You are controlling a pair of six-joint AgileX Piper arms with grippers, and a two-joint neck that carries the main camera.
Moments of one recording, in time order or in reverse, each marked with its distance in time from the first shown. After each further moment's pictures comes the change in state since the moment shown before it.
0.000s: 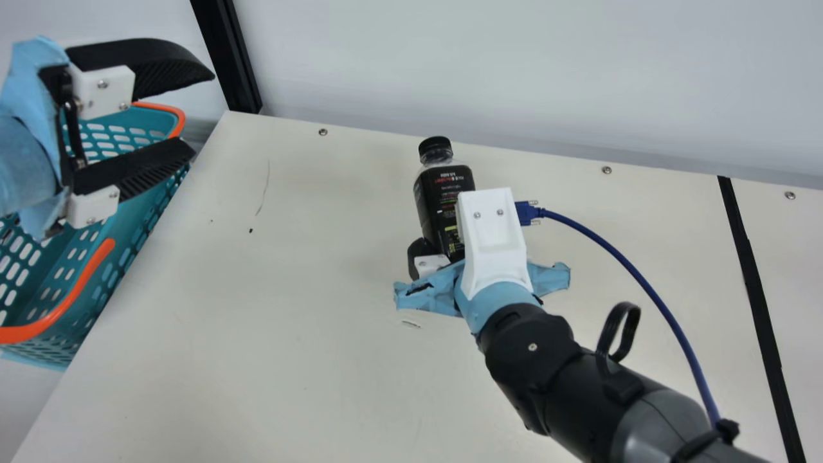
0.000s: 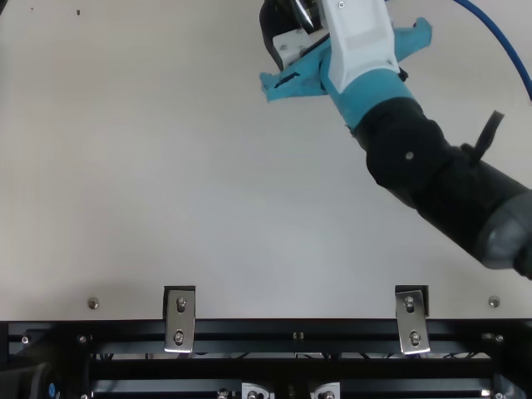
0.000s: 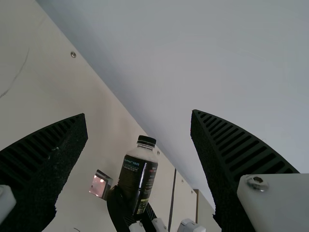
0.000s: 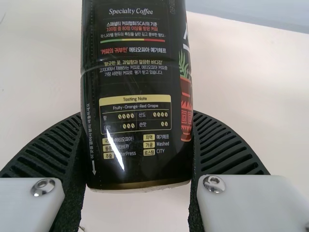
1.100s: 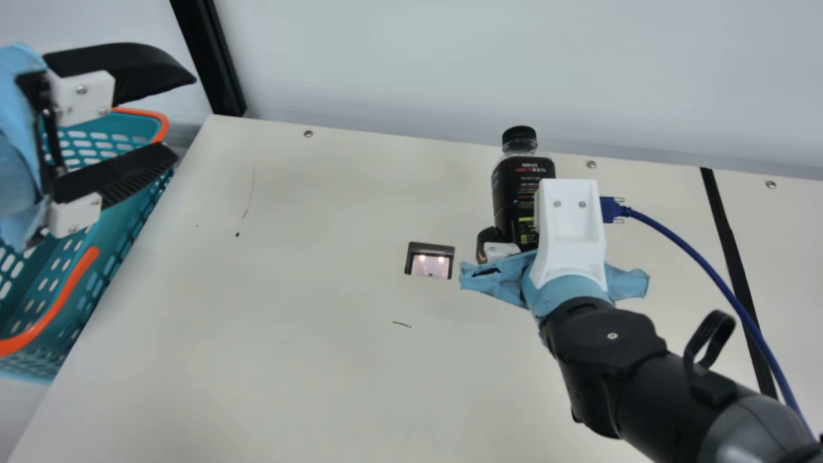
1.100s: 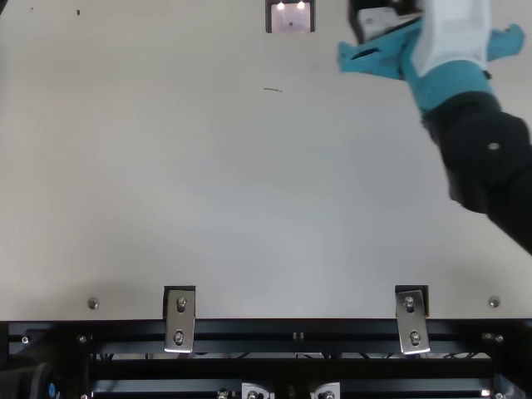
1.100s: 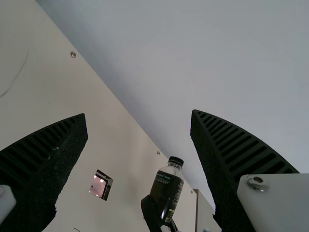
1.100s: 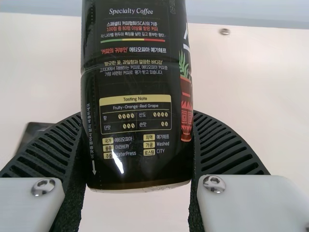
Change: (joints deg) left arm 0.0 0.0 0.0 0.0 0.0 0.0; right arm -8.3 -7.9 7.1 10.1 -5.5 -7.3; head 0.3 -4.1
